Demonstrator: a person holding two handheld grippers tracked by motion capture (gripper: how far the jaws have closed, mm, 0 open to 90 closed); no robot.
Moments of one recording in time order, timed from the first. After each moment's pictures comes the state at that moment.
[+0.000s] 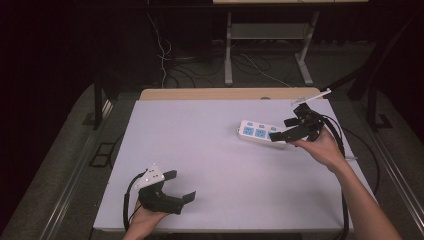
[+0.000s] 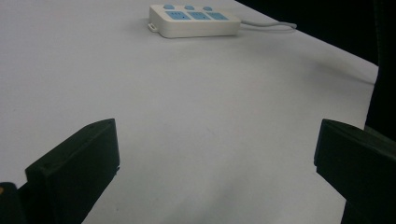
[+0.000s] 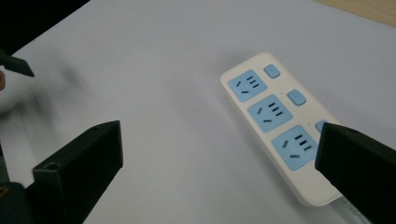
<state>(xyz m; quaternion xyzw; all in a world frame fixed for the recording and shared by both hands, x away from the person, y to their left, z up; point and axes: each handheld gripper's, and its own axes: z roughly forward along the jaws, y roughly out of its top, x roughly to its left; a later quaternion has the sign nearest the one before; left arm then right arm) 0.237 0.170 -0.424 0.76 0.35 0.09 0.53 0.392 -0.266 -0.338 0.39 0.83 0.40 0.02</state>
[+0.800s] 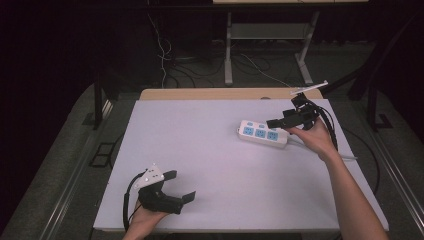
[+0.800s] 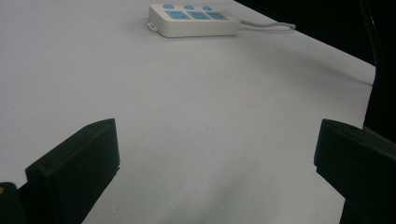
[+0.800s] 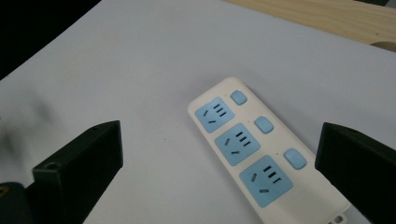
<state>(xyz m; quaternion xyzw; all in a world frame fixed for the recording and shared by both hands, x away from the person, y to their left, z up) 0.237 0.170 -0.425 0.77 0.35 0.09 0.53 0.429 -0.269 -0.344 0.43 0.80 0.41 0.04</state>
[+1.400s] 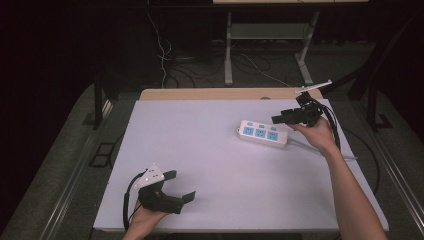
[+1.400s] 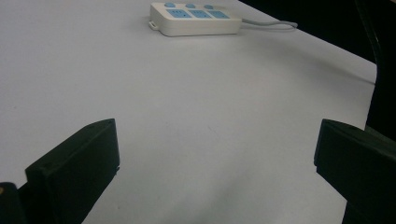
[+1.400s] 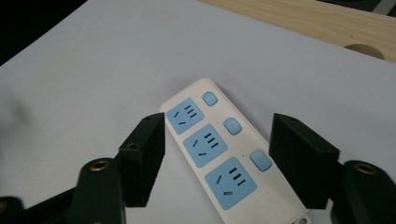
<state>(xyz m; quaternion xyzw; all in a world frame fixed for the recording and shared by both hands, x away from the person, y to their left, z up) 0.237 0.171 -0.425 0.77 0.35 0.09 0.53 0.446 -0.288 -0.357 0.43 0.80 0.41 0.04</state>
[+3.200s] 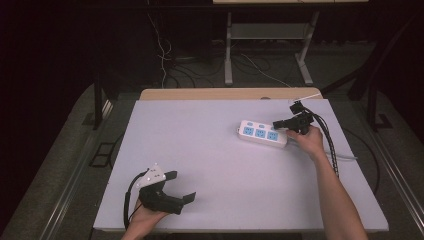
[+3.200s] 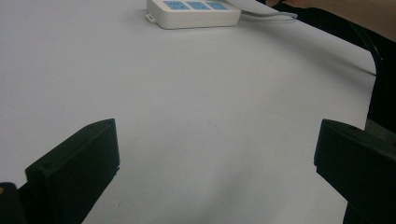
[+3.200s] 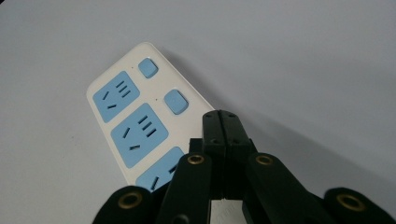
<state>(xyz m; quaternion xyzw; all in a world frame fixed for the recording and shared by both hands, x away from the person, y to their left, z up) 0.240 0.170 -0.427 0.78 0.34 0.08 0.52 0.474 -0.293 -0.425 0.48 0.79 0.38 0.02</state>
